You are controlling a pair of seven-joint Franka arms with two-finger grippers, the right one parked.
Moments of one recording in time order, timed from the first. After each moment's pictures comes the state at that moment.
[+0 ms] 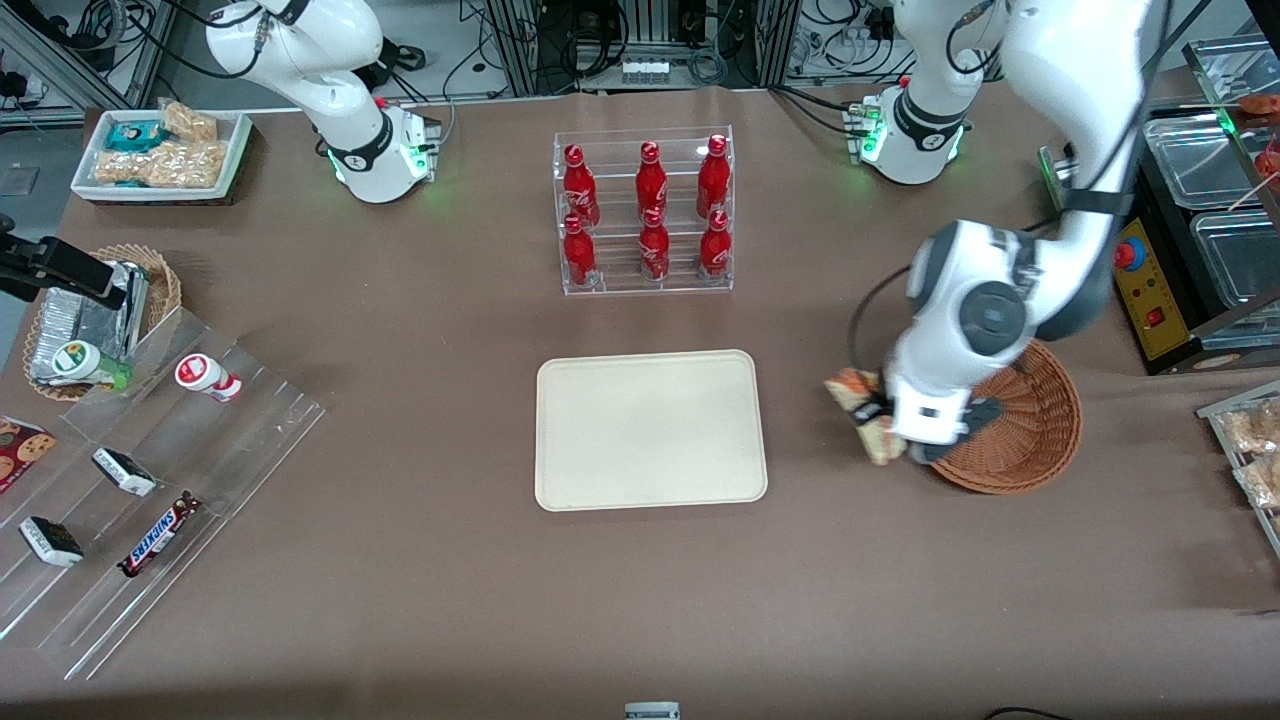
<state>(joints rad) -0.25 0.33 -0.14 -1.91 0.01 2.22 -0.89</state>
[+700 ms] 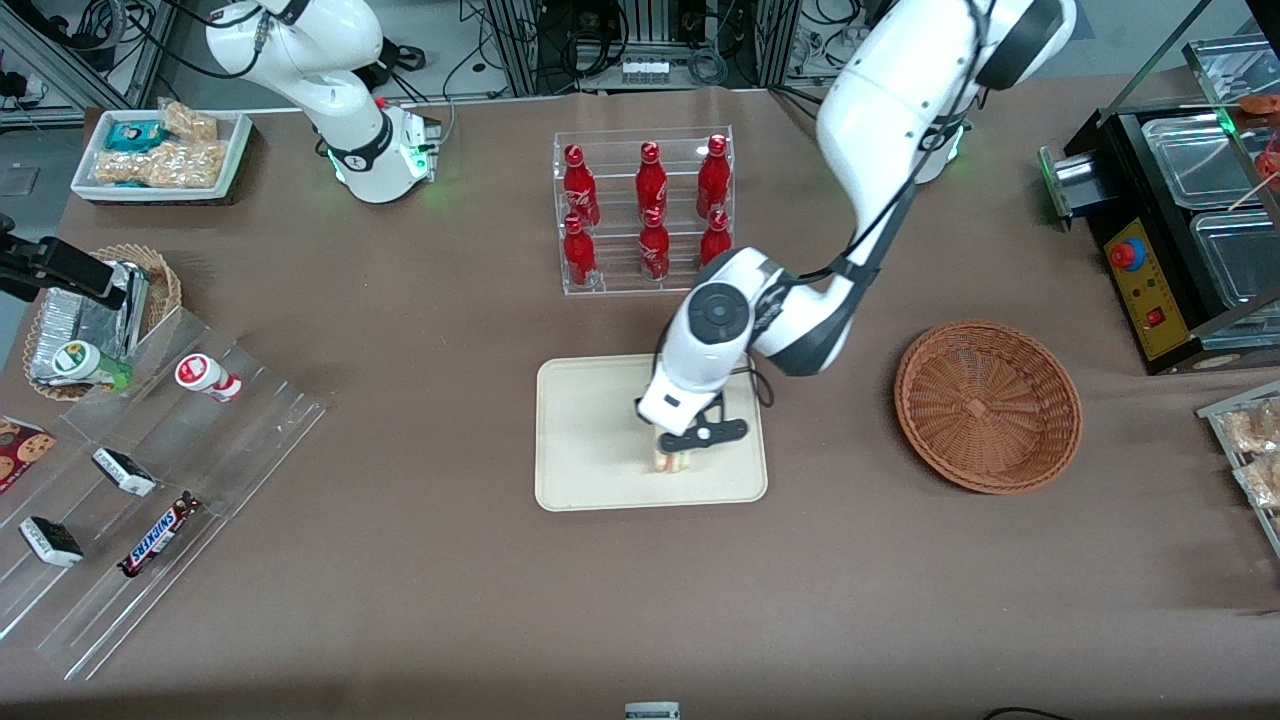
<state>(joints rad) -0.59 0.76 -0.15 -1.48 0.02 2.36 -0.91</state>
